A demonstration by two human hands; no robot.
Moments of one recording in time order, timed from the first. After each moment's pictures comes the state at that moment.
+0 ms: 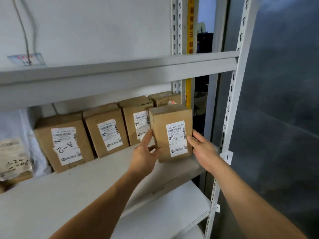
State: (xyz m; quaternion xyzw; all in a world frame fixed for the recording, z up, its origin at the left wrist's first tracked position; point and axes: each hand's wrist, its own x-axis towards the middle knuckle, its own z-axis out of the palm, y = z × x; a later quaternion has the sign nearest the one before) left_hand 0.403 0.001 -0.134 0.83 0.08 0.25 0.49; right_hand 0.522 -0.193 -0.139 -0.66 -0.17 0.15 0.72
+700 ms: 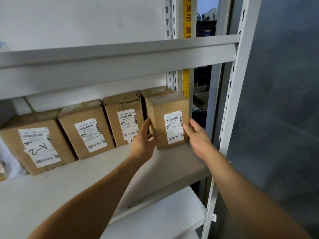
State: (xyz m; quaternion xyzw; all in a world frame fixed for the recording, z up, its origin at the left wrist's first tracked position) left_hand 0.519 -0.001 -0.148 0.84 0.14 0.28 0.45; right_hand 0.636 -0.180 -0.145 -0.68 -0.16 0.12 0.70
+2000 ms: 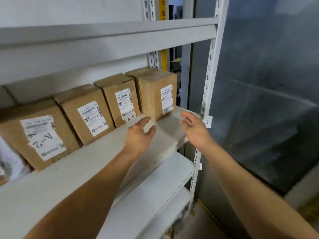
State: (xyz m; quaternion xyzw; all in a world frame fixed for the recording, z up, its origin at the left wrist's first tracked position) left_hand 0.393 0.020 -0.136 0.90 0.06 0.17 0.39; right_hand 0.446 -0.194 -0.147 -0.80 -0.10 -0.03 0.59
